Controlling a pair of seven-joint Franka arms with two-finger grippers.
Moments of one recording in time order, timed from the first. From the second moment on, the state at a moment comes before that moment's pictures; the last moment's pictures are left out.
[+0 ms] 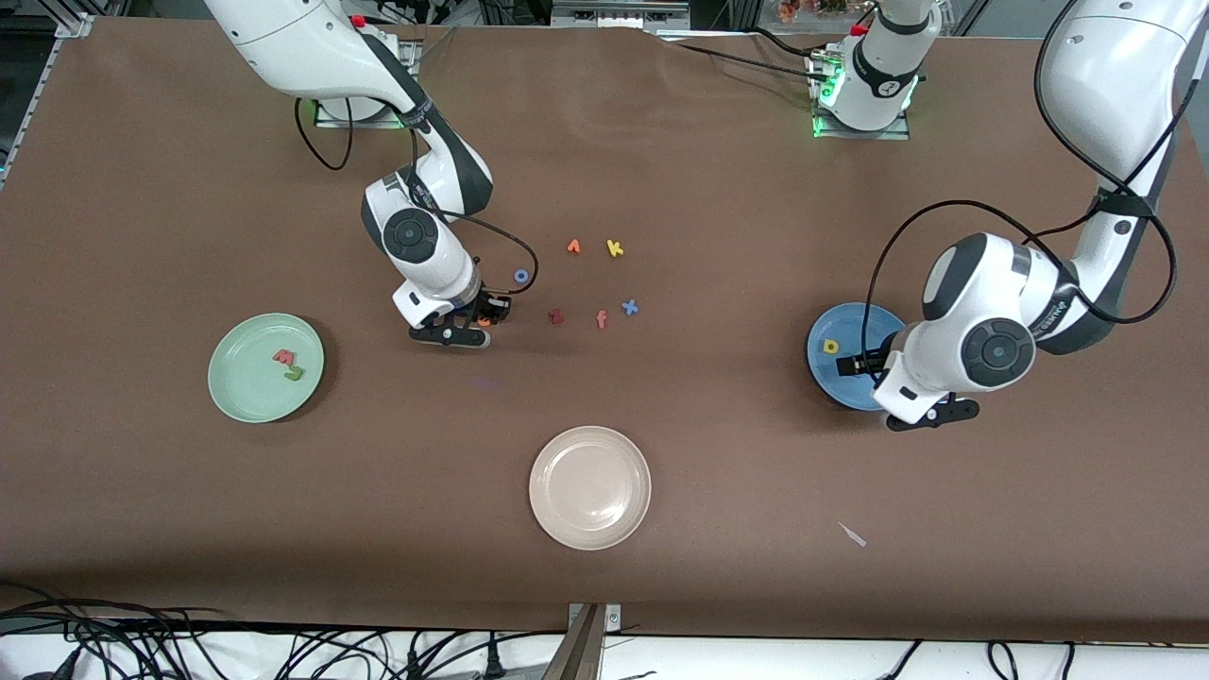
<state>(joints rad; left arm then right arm) 0.31 0.60 -0.55 -1.65 0.30 1.87 -0.51 0.37 0.52 0.16 -2.08 -0.03 2.58 0.64</state>
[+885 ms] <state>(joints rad) 0.30 0.55 -0.44 -1.60 0.14 1.93 -0.15 0.37 0.52 0.14 -1.97 -0.04 2.40 0.60</state>
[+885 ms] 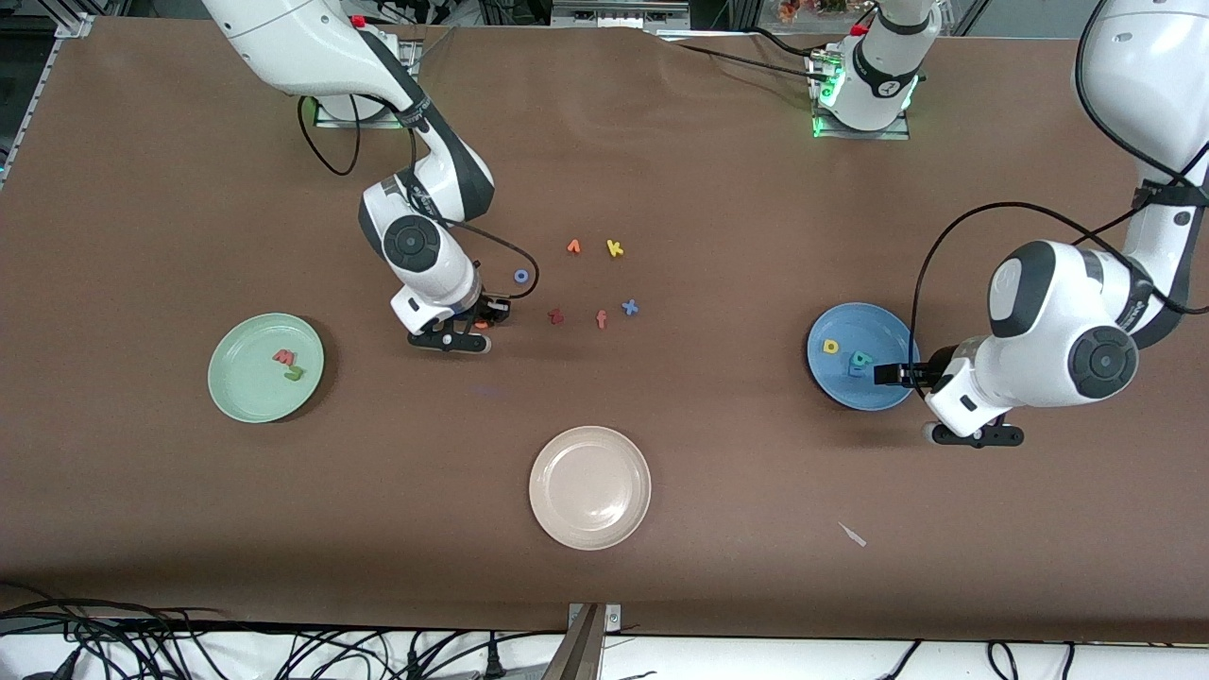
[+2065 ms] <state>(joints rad) 0.15 -0.11 -0.13 -1.80 -0.07 1.88 -0.13 0.22 0.48 -0.23 -1.91 -0.03 2.26 -0.38</state>
